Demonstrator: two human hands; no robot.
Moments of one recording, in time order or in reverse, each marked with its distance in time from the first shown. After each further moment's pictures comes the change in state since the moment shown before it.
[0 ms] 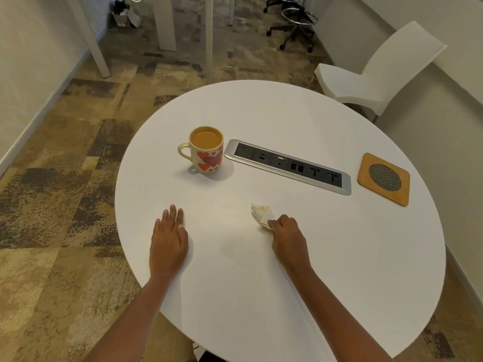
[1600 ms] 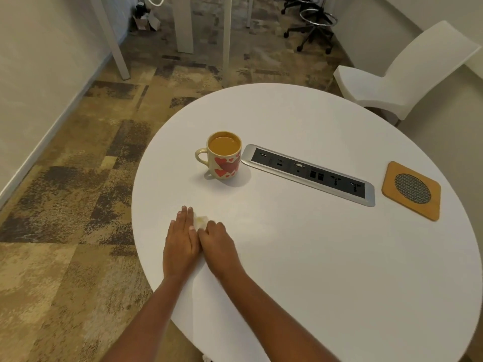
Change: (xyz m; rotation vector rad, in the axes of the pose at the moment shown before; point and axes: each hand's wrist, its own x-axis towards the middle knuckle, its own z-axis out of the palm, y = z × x) left_hand 0.012 0.001 -0.005 -0.142 0.000 -0.059; right_hand 0.018 -0.151 0.026 0.645 -0.372 -0.001
